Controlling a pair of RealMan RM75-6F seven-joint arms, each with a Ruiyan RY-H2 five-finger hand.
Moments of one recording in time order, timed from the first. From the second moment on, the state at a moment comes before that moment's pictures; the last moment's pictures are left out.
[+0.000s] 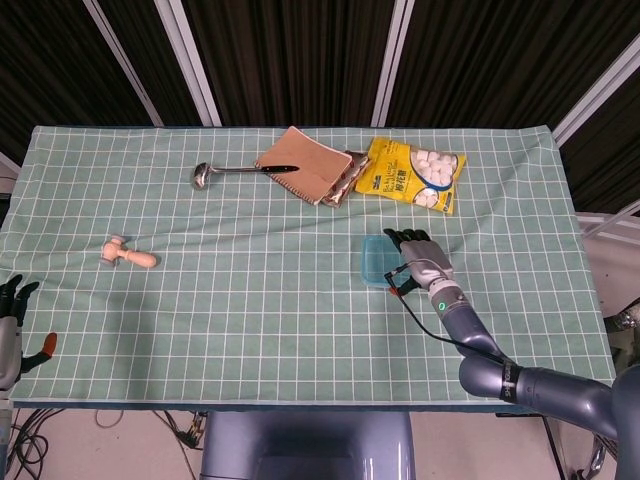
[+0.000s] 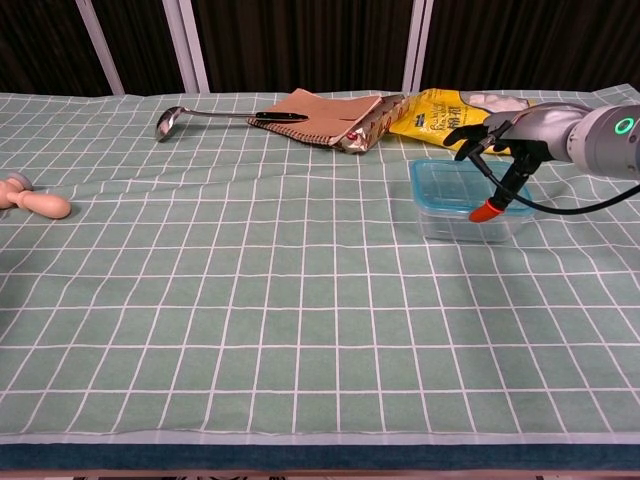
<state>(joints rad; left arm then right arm) -0.08 -1.14 -0.10 -1.80 1.20 1.45 0.26 0.92 -1.43 0.15 -1.45 -0.63 0.78 -0.31</state>
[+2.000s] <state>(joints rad) -0.09 -1.13 -0.10 -1.82 1.18 1.44 0.25 0.89 -1.34 0.25 -1.65 -0.75 0.96 -0.26</state>
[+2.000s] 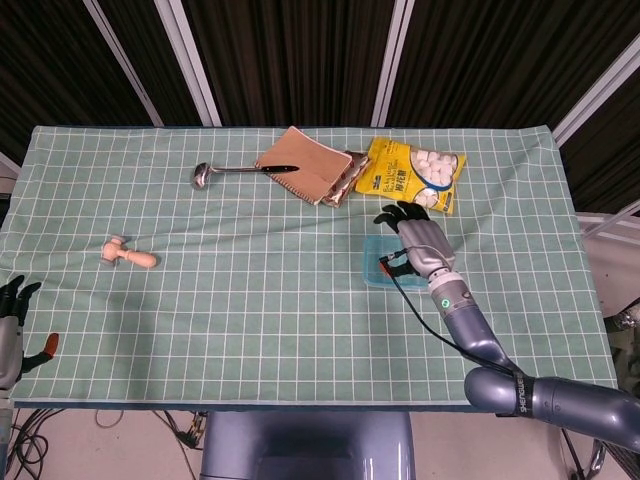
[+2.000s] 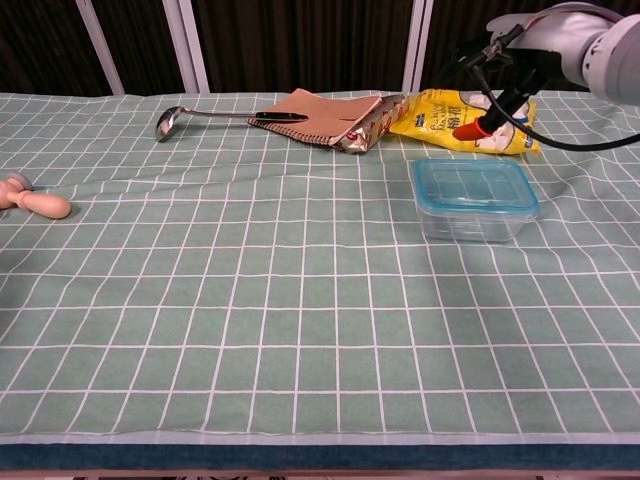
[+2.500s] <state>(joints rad) -0.09 -1.12 -0.10 -1.82 1.18 1.43 0.24 0.91 -1.45 0.27 -1.53 -0.73 0.96 -0.27</state>
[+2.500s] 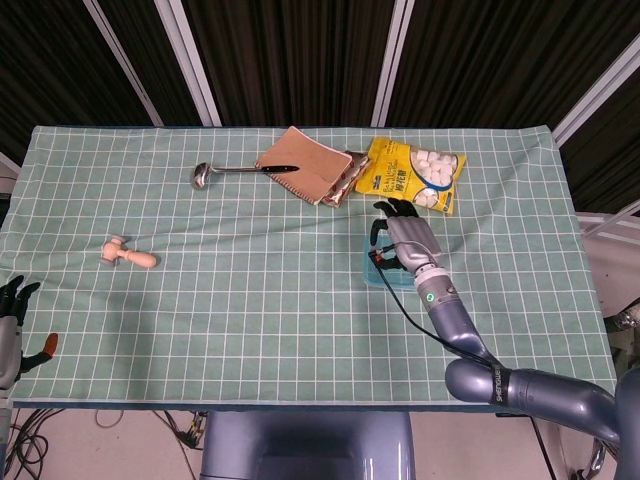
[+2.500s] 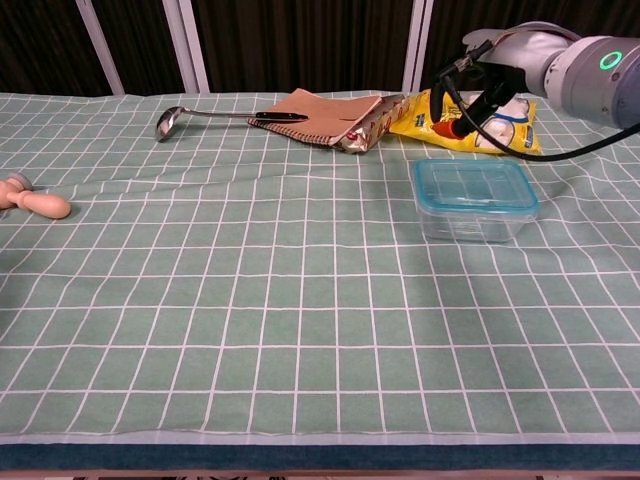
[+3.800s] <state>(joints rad) -0.09 -1.13 -0.10 -1.82 1.16 1.43 0.26 0.82 -1.50 0.18 -1.43 -0.89 0.91 -0.23</state>
